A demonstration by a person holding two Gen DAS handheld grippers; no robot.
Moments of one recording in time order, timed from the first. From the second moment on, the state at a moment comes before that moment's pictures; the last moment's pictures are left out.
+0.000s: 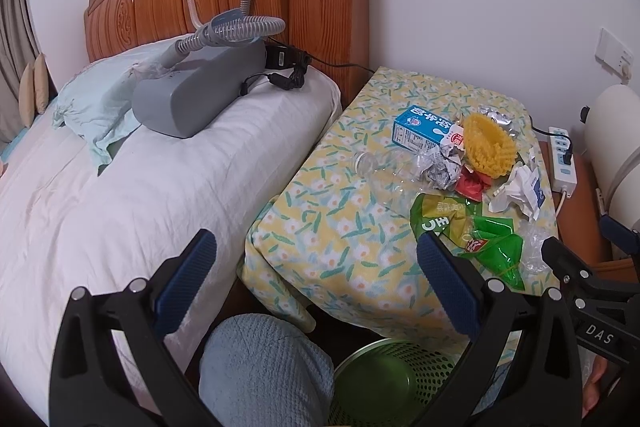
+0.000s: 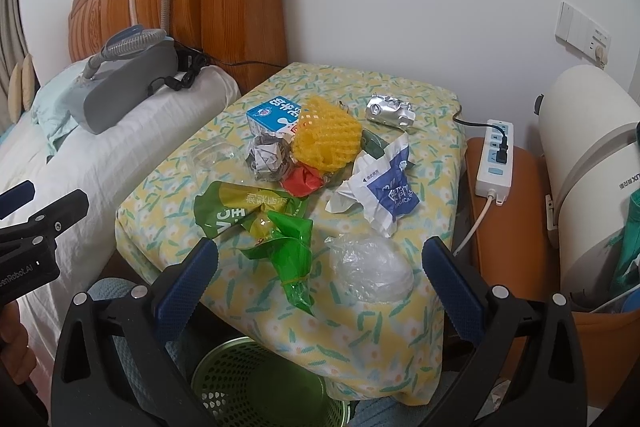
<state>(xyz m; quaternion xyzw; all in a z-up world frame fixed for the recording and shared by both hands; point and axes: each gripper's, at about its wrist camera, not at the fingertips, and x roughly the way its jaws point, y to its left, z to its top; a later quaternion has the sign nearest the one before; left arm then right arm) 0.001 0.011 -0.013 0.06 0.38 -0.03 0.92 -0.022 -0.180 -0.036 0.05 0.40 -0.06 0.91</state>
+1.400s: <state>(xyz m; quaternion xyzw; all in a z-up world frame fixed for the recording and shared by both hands) 0.001 0.011 -0.016 0.05 0.38 -0.03 0.92 -0.019 -0.181 -0.041 0.05 0.41 -0.06 0.91</state>
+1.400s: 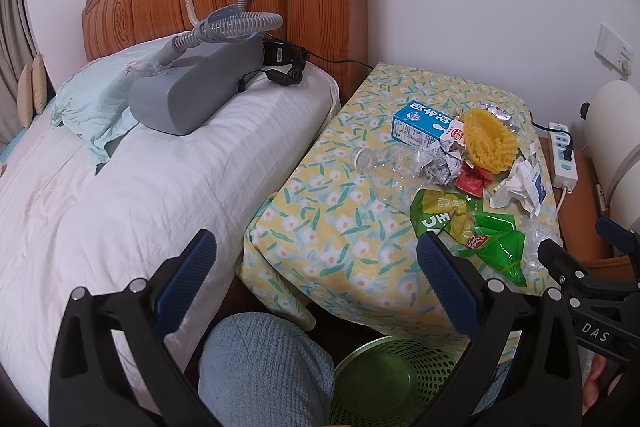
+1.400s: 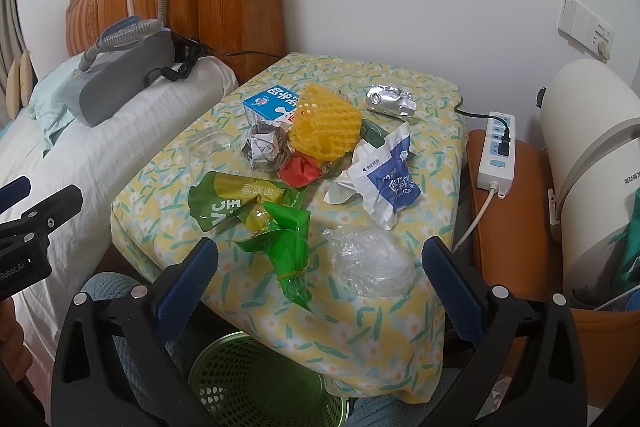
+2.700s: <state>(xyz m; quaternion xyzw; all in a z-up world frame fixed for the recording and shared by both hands) -0.006 0.010 -0.063 0.05 0.42 -0.12 0.90 -0.038 -0.226 -0.076 0.08 0.44 -0.08 0.89</state>
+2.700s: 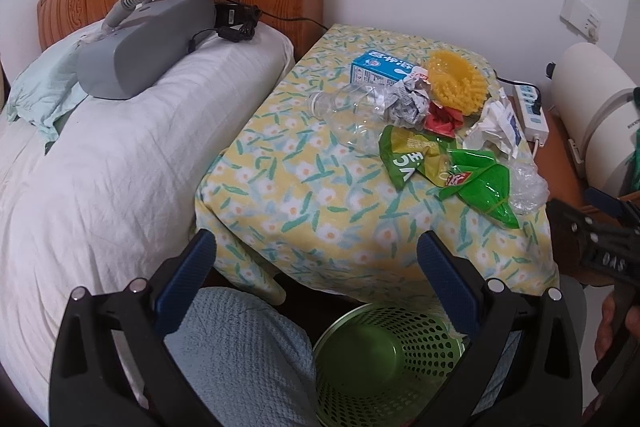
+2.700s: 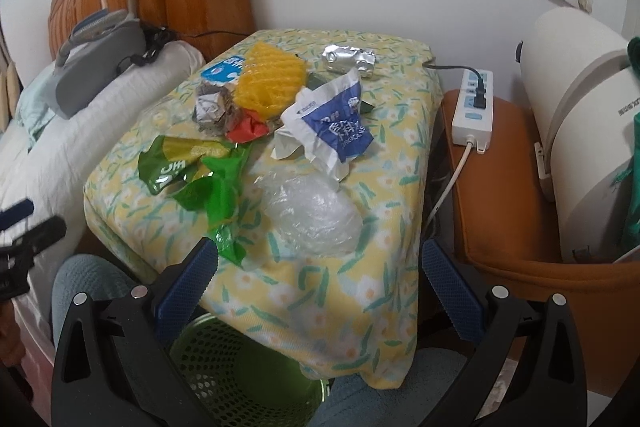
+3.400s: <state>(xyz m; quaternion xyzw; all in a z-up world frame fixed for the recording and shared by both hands) -0.025 -0.019 -0.061 0.04 0.43 -0.18 0.88 0.012 -0.241 -0.113 0.09 0.49 -0.06 0.87</state>
